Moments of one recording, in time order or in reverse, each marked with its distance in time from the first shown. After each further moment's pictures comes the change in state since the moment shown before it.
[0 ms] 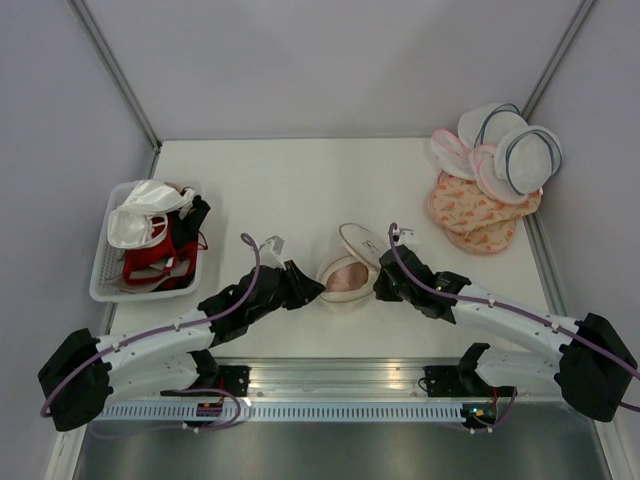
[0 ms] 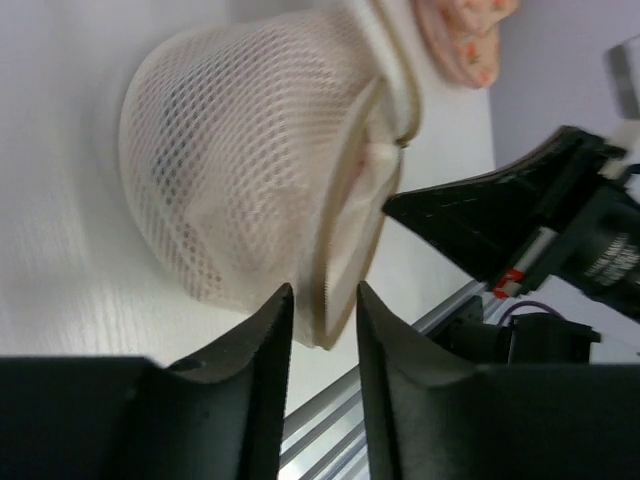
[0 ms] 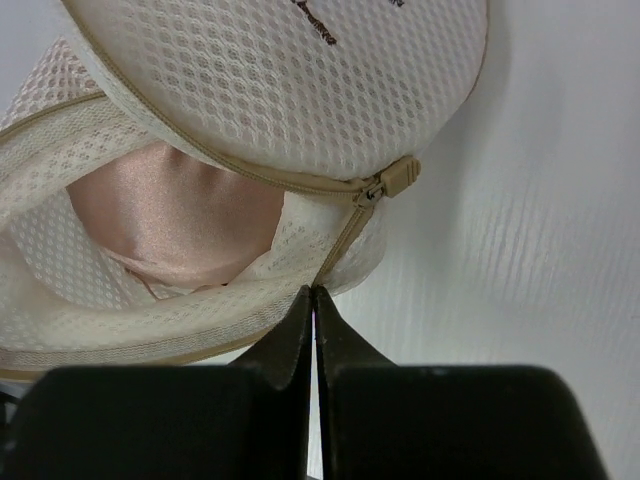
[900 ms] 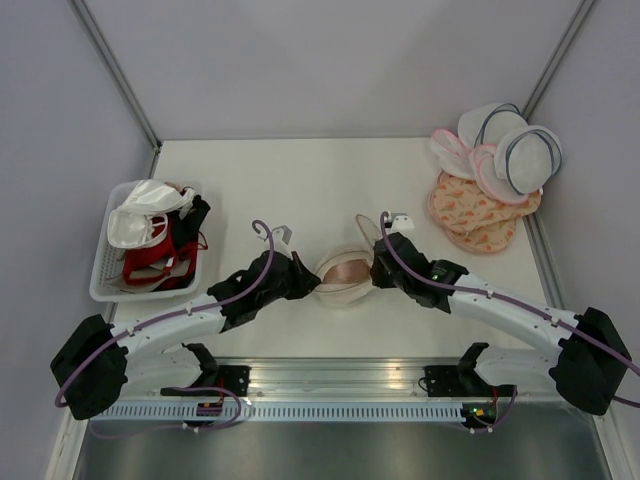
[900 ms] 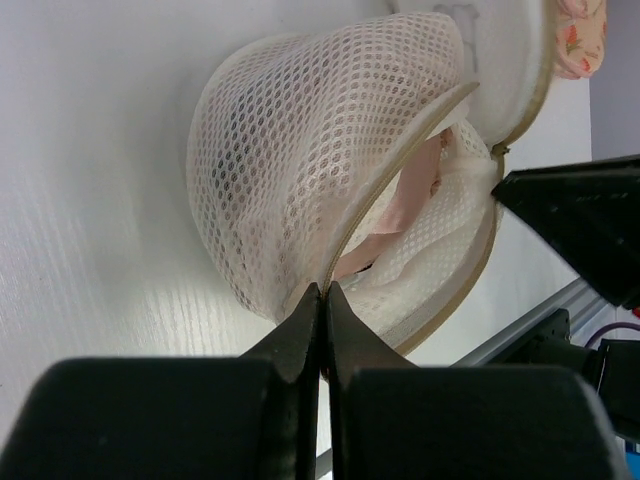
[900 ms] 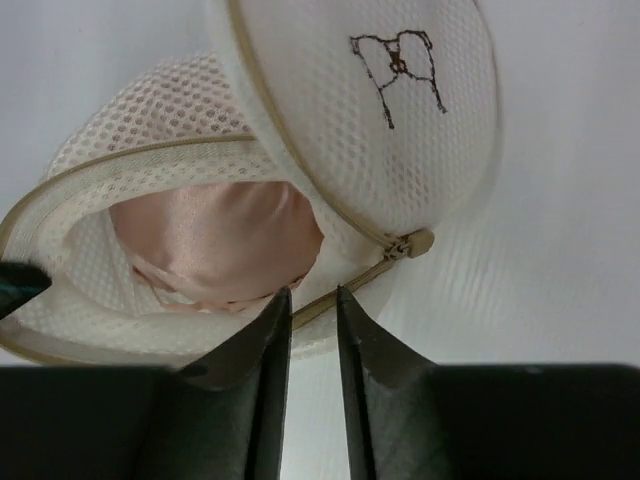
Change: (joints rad) left arm 0.063 0.106 0.116 -0.096 0.005 0.131; right arm -0.001 0.039 0.142 -0.053 0.113 -0.124
